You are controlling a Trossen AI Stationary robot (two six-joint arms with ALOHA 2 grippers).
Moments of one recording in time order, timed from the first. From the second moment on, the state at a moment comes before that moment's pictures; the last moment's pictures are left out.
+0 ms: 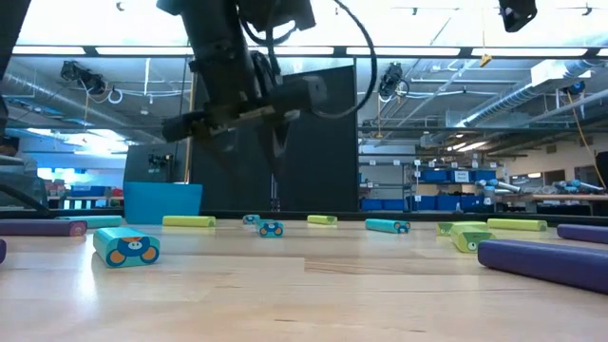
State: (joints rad) left arm -0.17 1.85 1.30 -0.74 -0.39 -1.31; right arm 0.46 0.54 0.55 -0.14 0.40 0.09
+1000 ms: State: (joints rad) left arm -0.12 1.99 1.30 -0.66 -0.28 -1.37; right arm 0.44 0.59 0.55 -0.15 0.40 0.07
